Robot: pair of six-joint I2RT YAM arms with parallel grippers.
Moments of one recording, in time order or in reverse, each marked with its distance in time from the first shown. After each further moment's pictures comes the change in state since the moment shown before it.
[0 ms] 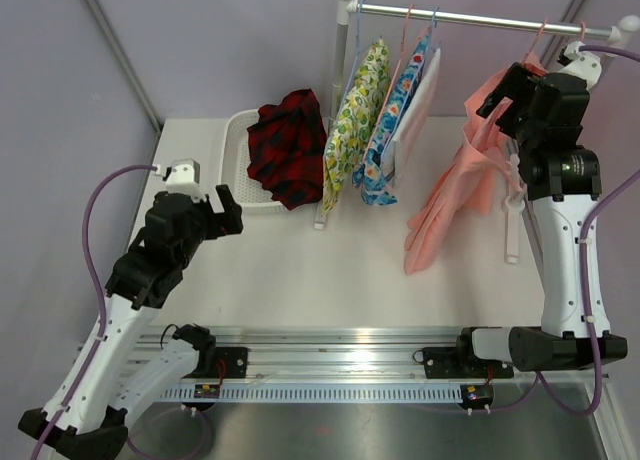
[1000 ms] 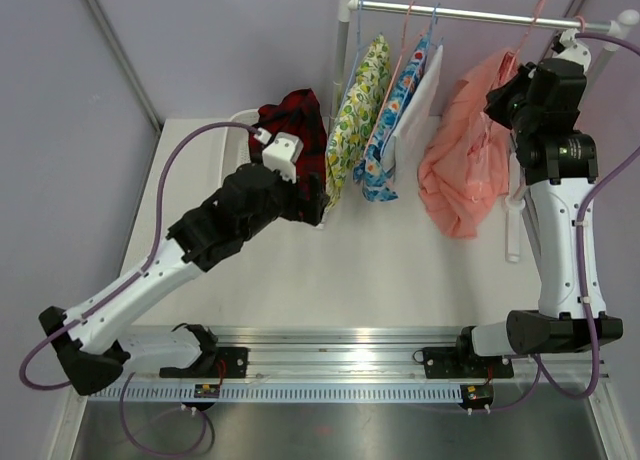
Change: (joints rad) left arm -0.447 0.348 0.214 0.134 0.013 0.044; right arm 0.002 0.074 0.060 0.026 -0.132 0.092
